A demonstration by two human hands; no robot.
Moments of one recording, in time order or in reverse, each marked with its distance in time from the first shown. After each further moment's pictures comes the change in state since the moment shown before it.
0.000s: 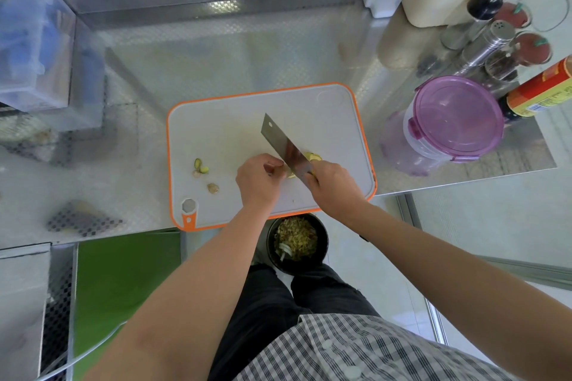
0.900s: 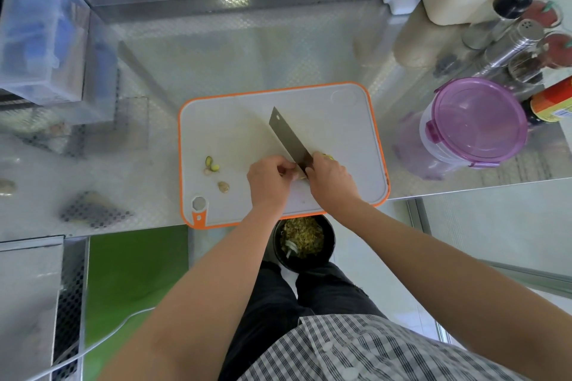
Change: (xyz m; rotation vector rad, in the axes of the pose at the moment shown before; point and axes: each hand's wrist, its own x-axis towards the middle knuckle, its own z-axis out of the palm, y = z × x) left_hand 0.000 0.002 -0.005 0.030 -0.033 0.051; right_hand 0.024 -0.015 0.018 -0.054 -0.021 0.095
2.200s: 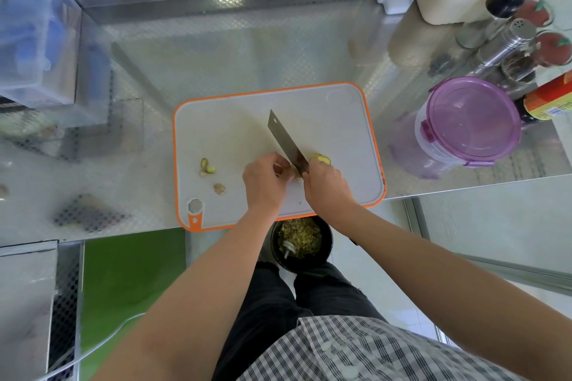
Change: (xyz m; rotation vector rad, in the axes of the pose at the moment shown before) left_hand 0.002 0.003 0.000 0.038 0.020 0.011; right_hand -0.005 -0.004 0.003 -0.032 -0.015 0.023
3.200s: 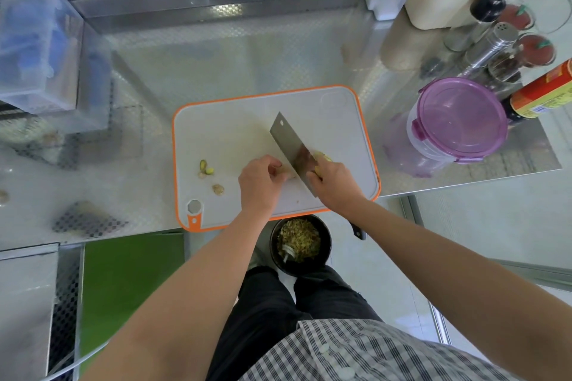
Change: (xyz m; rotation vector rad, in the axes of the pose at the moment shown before) left_hand 0.002 -0.018 0.001 0.066 -0.039 0.043; right_hand -0.003 0.027 -0.010 0.218 0.027 -0.050
